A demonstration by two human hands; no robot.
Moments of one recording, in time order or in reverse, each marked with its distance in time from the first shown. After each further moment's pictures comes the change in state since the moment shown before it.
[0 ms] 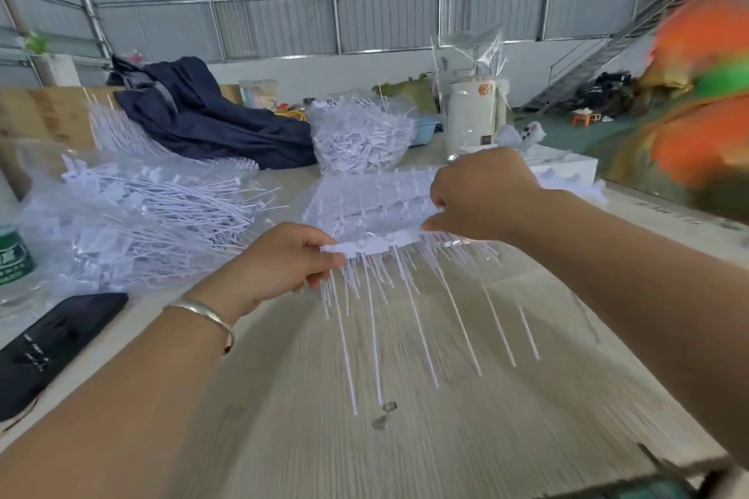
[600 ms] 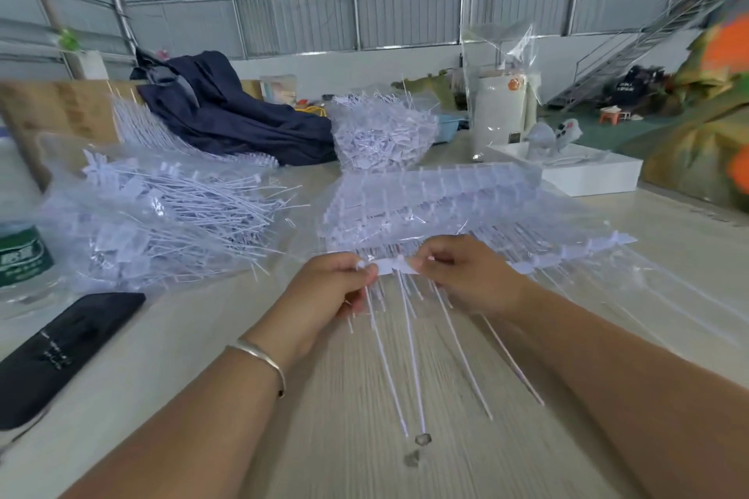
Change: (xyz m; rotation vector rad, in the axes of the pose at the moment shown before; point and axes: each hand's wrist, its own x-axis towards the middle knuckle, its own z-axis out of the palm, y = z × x) left_hand 0.009 -0.033 0.042 -0.426 0.127 -0.060; right_hand -0.005 -0.057 0.097 1.353 -0.067 0.159
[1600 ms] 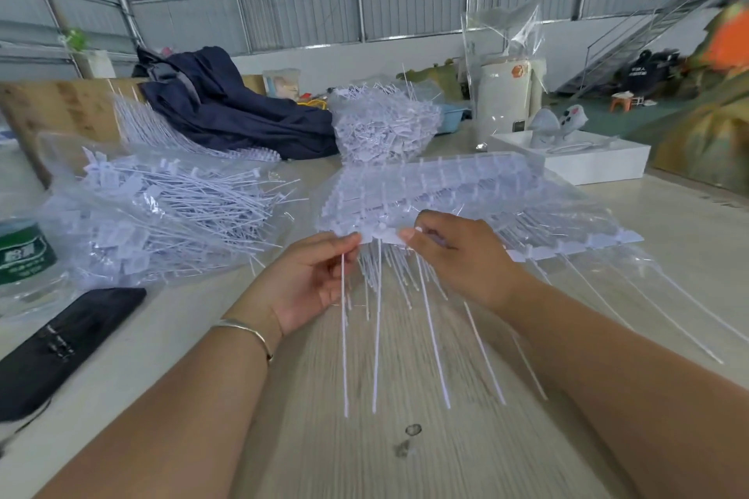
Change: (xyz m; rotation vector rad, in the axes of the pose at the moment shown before) left_hand 0.010 0.007 -0.012 -0.591 -0.151 -0.168; right_hand -0.006 -0.017 -0.002 -0.324 0.155 -0.115
